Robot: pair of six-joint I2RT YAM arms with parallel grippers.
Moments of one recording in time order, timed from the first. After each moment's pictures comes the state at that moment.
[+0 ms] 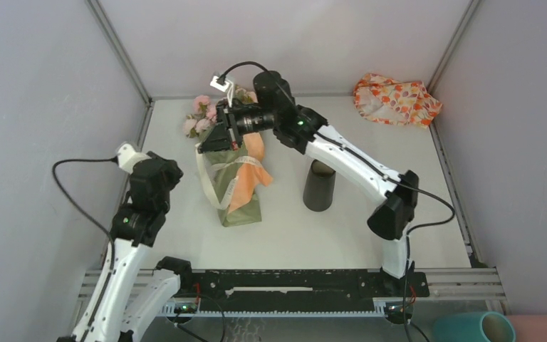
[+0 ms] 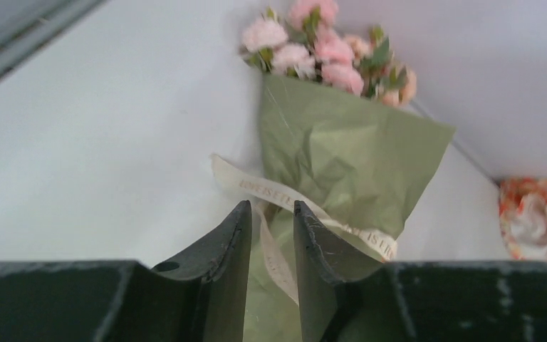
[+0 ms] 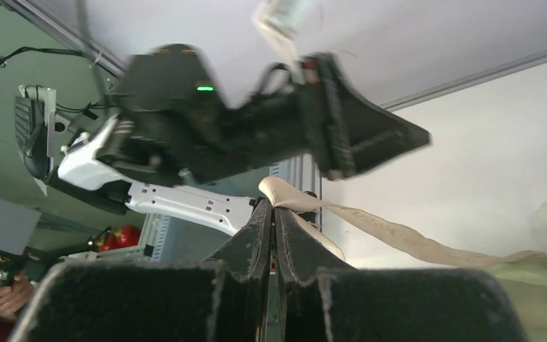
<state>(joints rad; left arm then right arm) -0.21 0.72 0.81 -0.50 -0.45 -0.71 0.87 1.88 2.05 -0.30 -0.84 0.46</state>
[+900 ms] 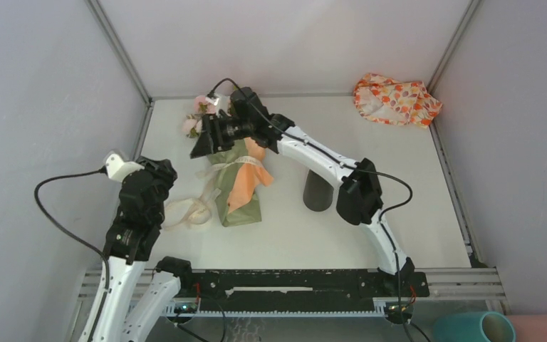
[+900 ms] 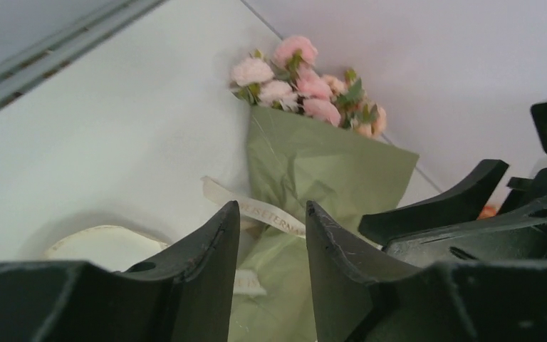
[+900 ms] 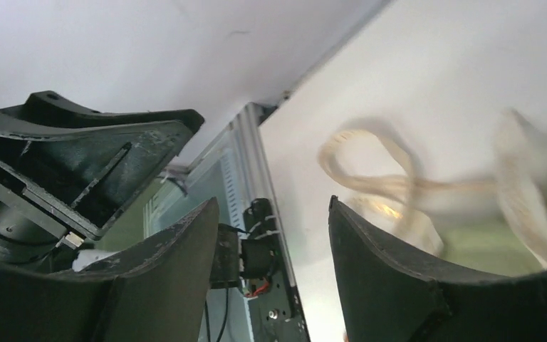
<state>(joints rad) -0.21 0.54 0.82 -0.55 -0.56 -0.73 0.86 2.29 2.29 -0.34 -0.72 0.62</state>
